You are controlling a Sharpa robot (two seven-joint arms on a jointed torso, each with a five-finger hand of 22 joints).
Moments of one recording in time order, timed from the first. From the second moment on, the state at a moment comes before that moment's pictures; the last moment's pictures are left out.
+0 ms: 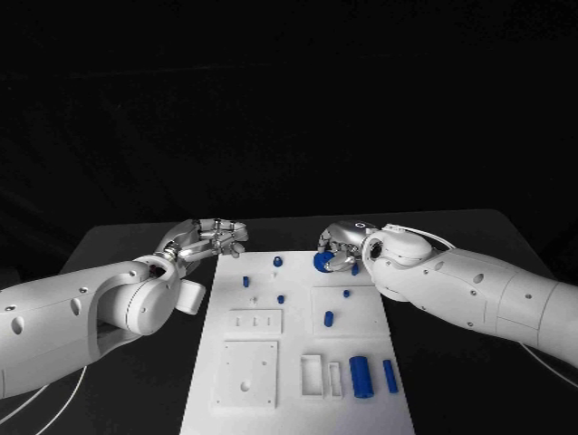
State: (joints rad) left arm 1.35 -0.83 -0.17 1.43 -0.04 -0.29 0.36; left_hand 1.43 -0.09 0.22 0.17 0.13 0.75 0.19 0.34 0.42 1.10 0.14 0.08 0.08 0.98 0.09 0.45 0.59 0.07 0.80 -0.01 0.47 1.30; right arm 1.29 -0.50 -0.05 1.05 -1.59 -0.19 -0.14; right_hand 1.03 -0.14 0.75 -0.26 0.38 0.87 0.11 0.32 0.42 1.13 0.03 1.24 1.18 1.30 -0.09 1.30 0.93 0.15 1.31 -0.10 1.06 1.31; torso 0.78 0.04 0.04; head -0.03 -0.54
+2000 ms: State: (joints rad) left arm 1.35 -0.82 -0.17 1.44 -0.04 -0.30 0.35; left_hand 1.43 -0.09 0.21 0.17 0.13 0.75 0.19 0.34 0.42 1.11 0.14 0.08 0.08 0.99 0.09 0.44 0.59 0.07 0.80 -0.01 0.47 1.30; right arm 1.27 -0.40 -0.08 1.23 -2.02 -0.32 -0.27; right_hand 1.06 -0.24 0.84 -0.17 0.27 0.91 0.09 0.33 0.42 1.17 0.00 1.23 1.19 1.31 -0.10 1.29 0.94 0.15 1.33 -0.10 1.08 1.31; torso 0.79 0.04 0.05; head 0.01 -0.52
